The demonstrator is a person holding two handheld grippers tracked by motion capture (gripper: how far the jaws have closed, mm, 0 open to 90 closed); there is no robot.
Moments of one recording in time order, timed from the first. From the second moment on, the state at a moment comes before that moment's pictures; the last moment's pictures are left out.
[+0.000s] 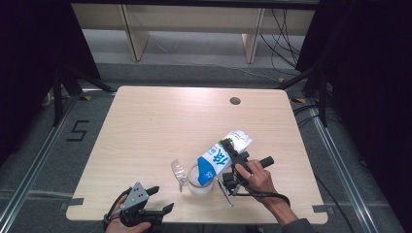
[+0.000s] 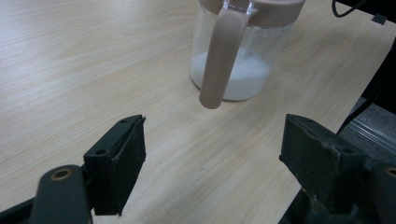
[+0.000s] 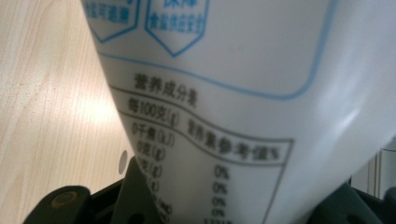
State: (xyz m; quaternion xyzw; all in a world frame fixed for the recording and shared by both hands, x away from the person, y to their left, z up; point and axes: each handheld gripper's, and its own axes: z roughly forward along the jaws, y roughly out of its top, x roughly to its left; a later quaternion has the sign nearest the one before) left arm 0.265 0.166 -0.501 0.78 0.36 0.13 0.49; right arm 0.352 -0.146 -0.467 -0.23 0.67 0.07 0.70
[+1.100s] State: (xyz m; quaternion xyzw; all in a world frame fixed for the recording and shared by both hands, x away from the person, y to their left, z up) left arm 0.264 0.166 -0.501 0.78 0.37 0.13 0.49; right arm 0.351 -0.147 -0.469 -0.21 0.67 0.08 0.70
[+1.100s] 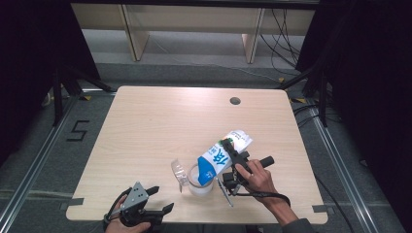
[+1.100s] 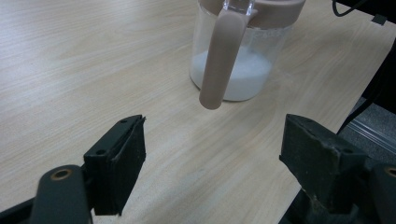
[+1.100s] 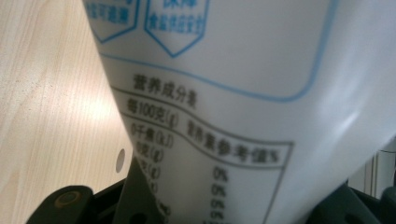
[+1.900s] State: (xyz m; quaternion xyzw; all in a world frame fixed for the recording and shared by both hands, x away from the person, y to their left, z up) left arm 0.264 0.166 -0.501 0.78 0.37 0.13 0.49; right arm 0.349 -0.146 -0.469 -0.21 0.68 0.08 0.70
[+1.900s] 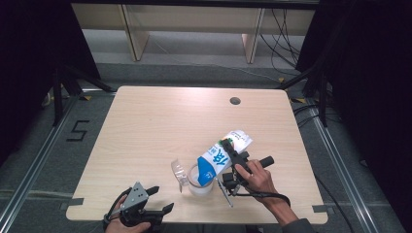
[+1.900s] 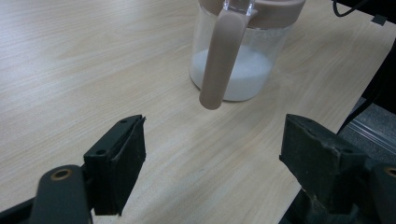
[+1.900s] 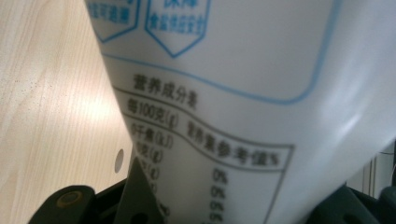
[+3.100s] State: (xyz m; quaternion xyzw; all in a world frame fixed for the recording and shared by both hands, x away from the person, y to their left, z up) left arm 0.265 0.167 -0.501 0.78 0.37 0.13 0.49; right arm 0.349 -0.145 -0.465 -0.23 0.67 0.07 0.70
